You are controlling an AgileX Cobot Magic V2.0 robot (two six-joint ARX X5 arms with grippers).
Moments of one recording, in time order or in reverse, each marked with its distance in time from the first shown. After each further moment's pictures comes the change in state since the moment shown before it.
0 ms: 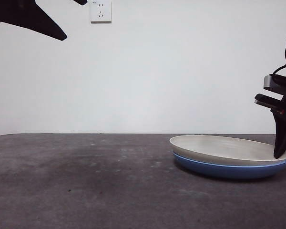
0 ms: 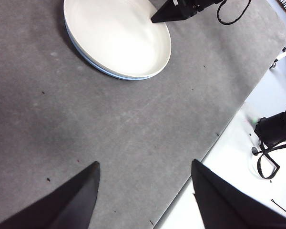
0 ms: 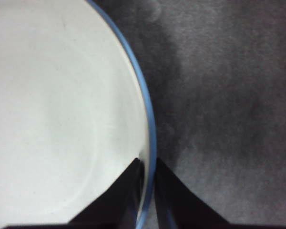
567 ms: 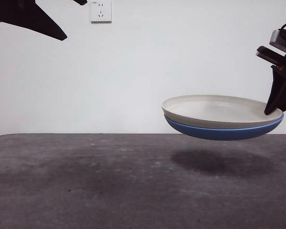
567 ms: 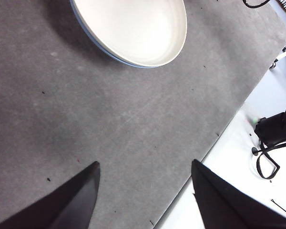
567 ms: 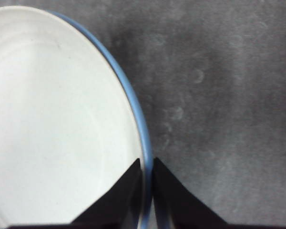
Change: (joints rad) left arm 0.000 0.000 0.000 0.000 0.000 0.000; right arm -0.001 -0.212 -0.001 0.015 -0.115 0.075
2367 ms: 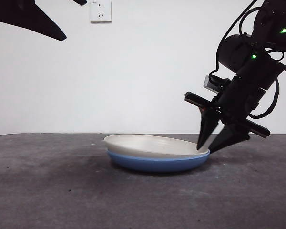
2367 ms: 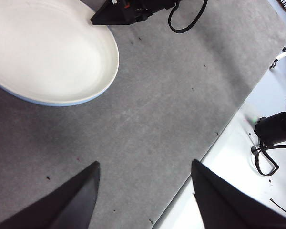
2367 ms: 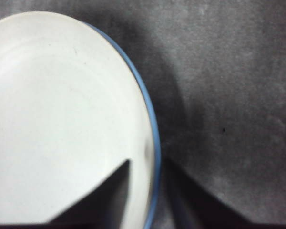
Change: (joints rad) left arm 0.000 0.000 0.000 -0.005 0.000 -0.004; right arm 0.307 0.365 0.110 0.237 0.124 0.237
